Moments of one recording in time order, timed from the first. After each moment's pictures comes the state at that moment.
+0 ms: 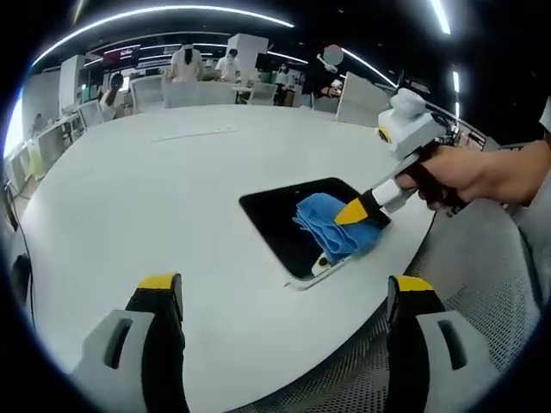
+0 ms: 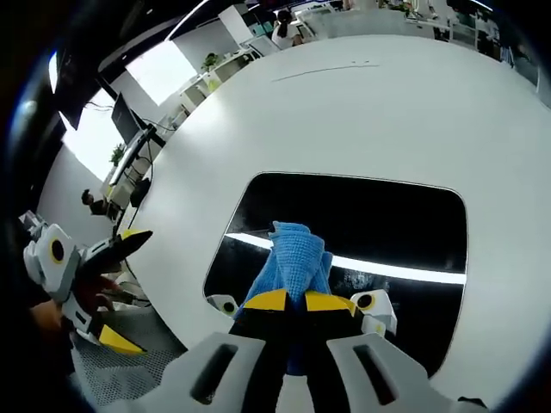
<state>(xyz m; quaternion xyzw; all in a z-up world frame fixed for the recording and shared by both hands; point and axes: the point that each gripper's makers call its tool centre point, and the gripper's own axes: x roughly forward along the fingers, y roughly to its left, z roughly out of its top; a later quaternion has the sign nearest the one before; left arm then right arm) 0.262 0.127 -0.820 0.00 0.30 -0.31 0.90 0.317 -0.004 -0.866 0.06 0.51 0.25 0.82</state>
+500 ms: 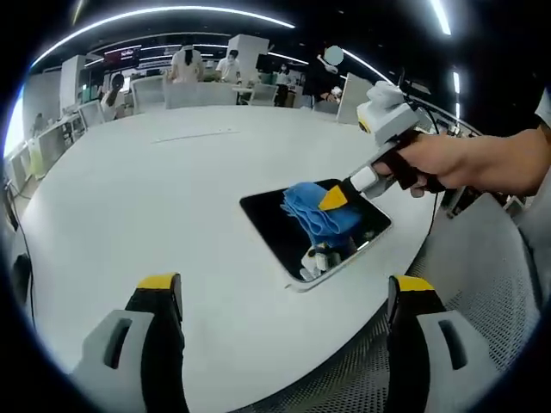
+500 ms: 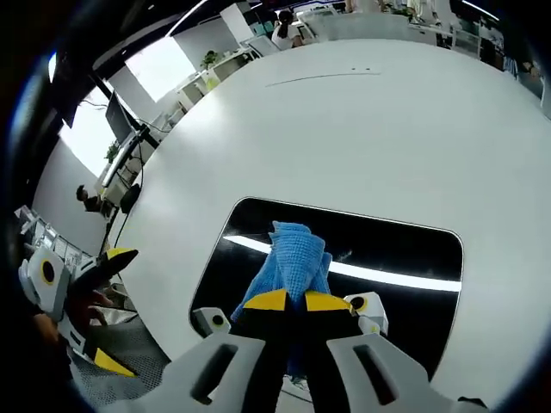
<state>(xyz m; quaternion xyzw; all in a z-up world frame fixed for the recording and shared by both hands) 0.264 0.129 -0.819 0.00 0.30 -0.31 0.90 0.352 -0.004 -0.867 0.04 0.50 0.24 0.83</state>
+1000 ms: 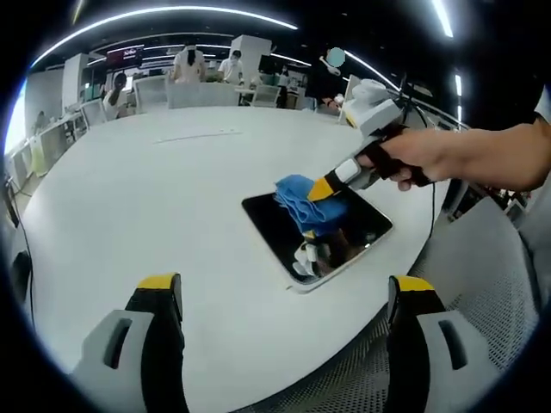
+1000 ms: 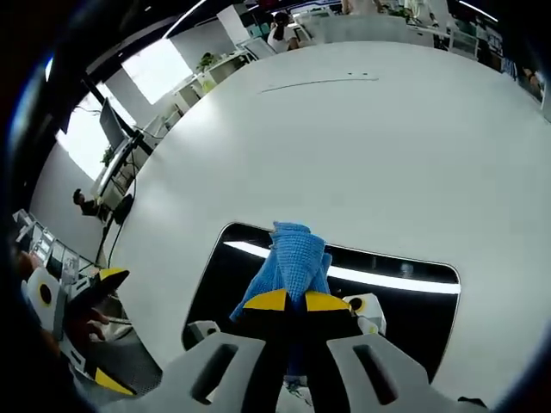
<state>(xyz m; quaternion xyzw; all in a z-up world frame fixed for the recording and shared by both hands) 0.265 0.129 -0.816 -0.01 0.30 -0.30 0.91 0.382 -0.004 -0.867 0.04 0.50 0.24 0.83</state>
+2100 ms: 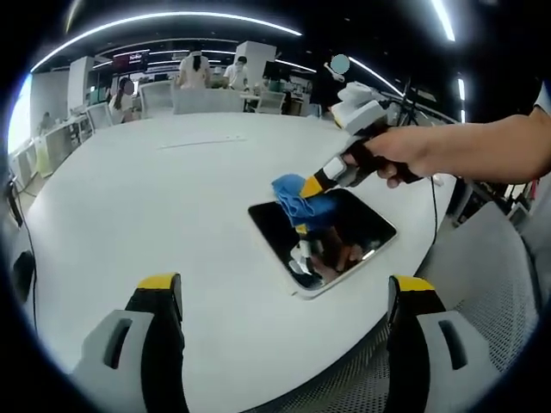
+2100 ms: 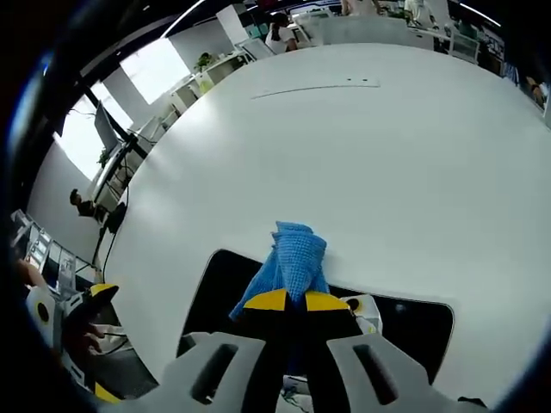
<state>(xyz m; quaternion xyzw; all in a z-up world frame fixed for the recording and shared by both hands) 0.270 0.133 -0.812 -0.01 0.28 -0.29 0.91 0.407 -0.004 -0.867 0.04 0.50 0.23 0.83</state>
